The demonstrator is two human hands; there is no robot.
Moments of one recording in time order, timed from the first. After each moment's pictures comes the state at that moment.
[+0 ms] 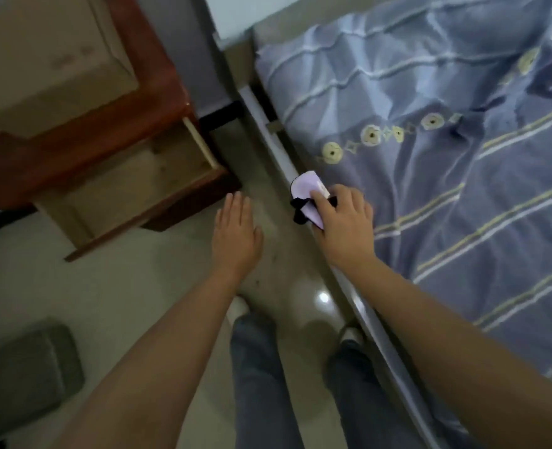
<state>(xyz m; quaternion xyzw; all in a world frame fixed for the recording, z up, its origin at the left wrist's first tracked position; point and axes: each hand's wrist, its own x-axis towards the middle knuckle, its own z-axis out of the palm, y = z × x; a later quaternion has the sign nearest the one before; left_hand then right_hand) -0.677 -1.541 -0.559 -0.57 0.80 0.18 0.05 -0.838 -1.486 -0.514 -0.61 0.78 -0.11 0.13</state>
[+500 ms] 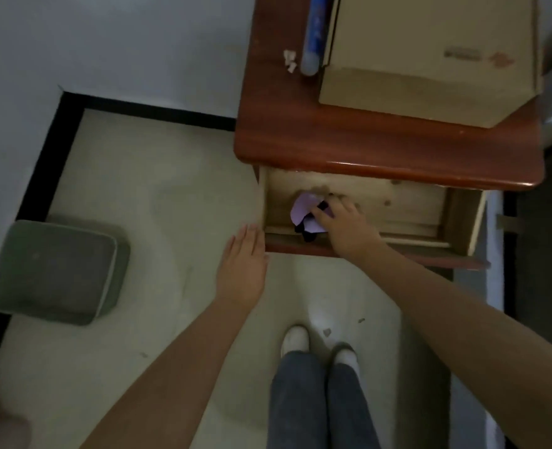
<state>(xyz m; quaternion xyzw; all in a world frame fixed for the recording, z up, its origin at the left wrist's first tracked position) -0.345 -1.620 -0.633 -0.73 0.66 0.19 0.05 -0.513 -1.726 -0.643 -0.86 0.45 0.17 0.18</state>
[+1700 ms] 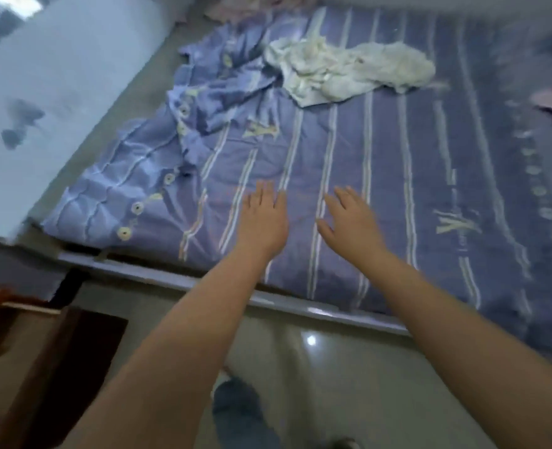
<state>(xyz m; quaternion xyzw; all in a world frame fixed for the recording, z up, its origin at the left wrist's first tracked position) -0.864 -1.255 -0.364 -0.05 0.99 0.08 0.05 -0.897 -1.104 -0.371 -0.22 0.96 -0.19 0.01</state>
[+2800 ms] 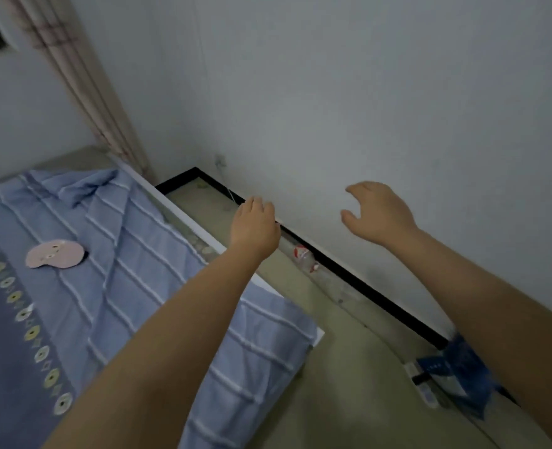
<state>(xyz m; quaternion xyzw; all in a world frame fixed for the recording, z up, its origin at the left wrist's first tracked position) -1.060 -0.170 -0.250 0.45 0.89 0.08 0.01 -0.910 -0.040 -0.204 0.29 0.94 -0.11 -0.13</state>
